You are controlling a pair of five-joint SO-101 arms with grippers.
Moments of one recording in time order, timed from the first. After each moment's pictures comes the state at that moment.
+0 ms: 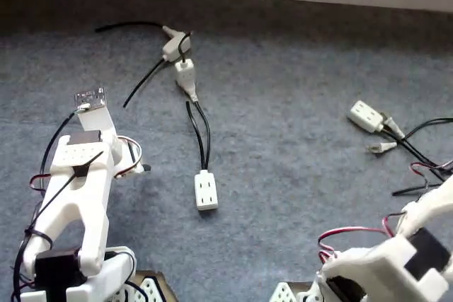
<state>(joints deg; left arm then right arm) -13.7 -18.9 50.6 57.1 13.5 45.1 8.2 -3.8 42.7 4.2</state>
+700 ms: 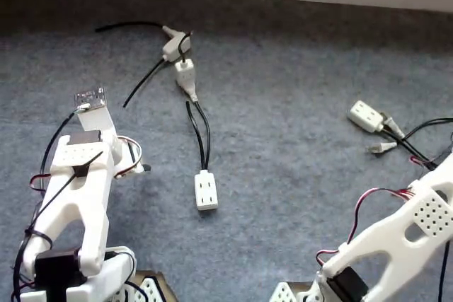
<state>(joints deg) -13.7 -18.9 50.7 57.1 13.5 45.5 69.6 -58.1 39.1 4.4</state>
